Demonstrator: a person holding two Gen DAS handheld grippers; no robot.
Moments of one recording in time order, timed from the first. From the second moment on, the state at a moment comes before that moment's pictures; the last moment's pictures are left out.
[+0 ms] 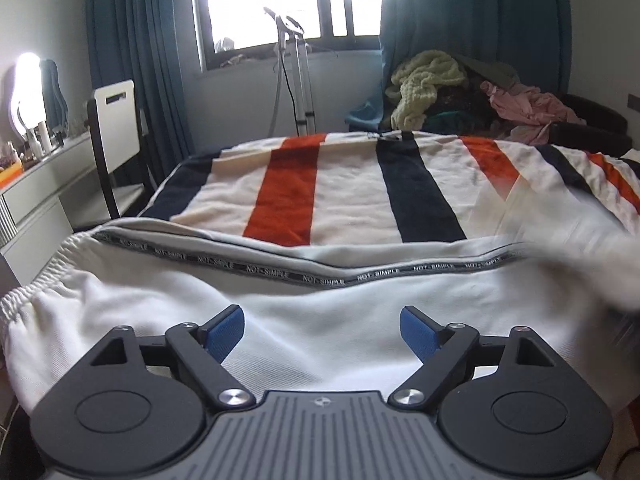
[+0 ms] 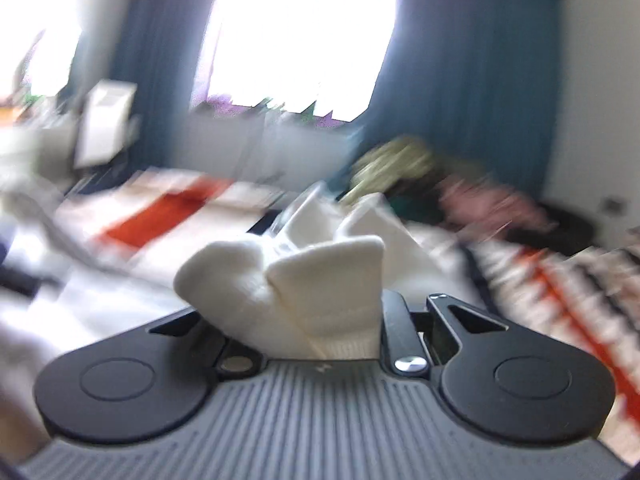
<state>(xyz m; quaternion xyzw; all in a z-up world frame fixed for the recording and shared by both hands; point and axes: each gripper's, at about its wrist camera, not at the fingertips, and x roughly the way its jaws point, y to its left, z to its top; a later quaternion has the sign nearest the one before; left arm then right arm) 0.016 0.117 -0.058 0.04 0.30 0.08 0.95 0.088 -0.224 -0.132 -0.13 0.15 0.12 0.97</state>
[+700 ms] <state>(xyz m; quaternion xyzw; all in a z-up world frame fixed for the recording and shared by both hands) 0.007 0.157 -0.040 -0.08 0.26 0.10 0.96 0.070 -0.144 -0.135 -0.08 0.14 0.22 0.96</state>
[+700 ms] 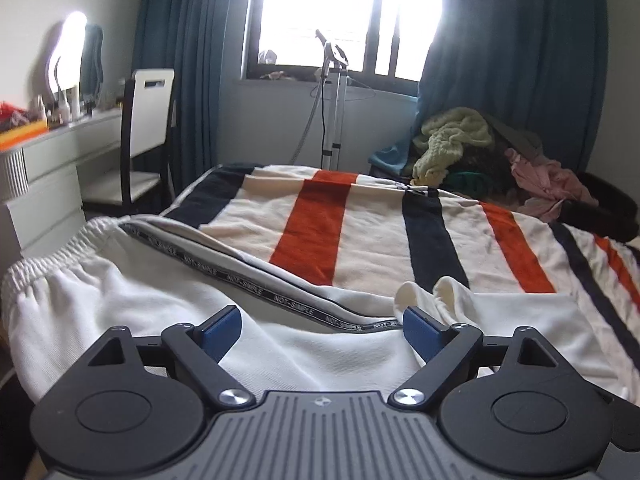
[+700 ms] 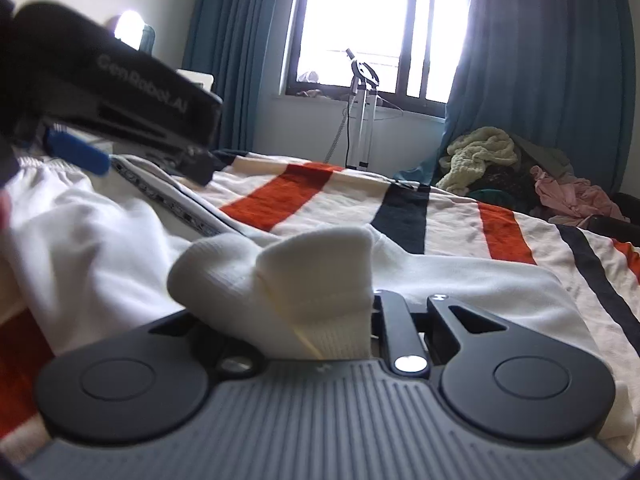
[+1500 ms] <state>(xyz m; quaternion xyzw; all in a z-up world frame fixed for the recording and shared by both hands) -0.005 0.133 -0.057 -0.12 0.29 0.01 0.95 0.035 -0.248 -0.085 0.06 0.26 0.21 0.94</state>
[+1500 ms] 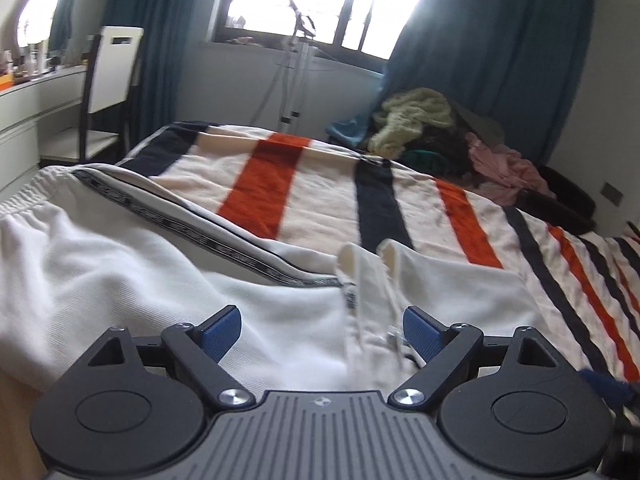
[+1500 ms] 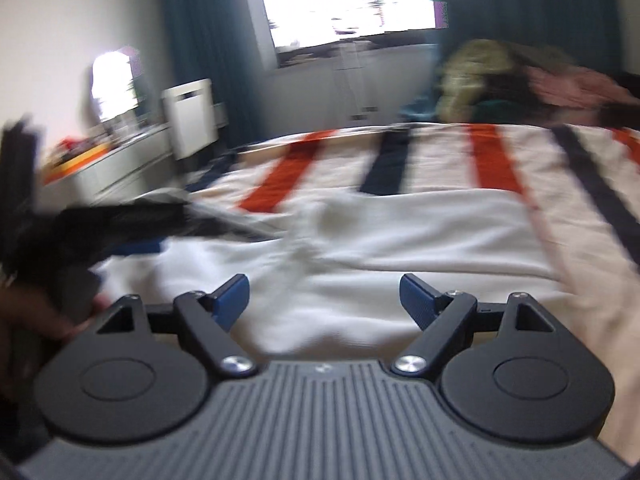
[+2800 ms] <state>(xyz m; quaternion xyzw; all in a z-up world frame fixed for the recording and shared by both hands) -0.051 0.273 -0.081 -0.36 0.41 0.15 0.82 0.081 -0.288 -0.143 0.11 0.34 0.08 0.93</state>
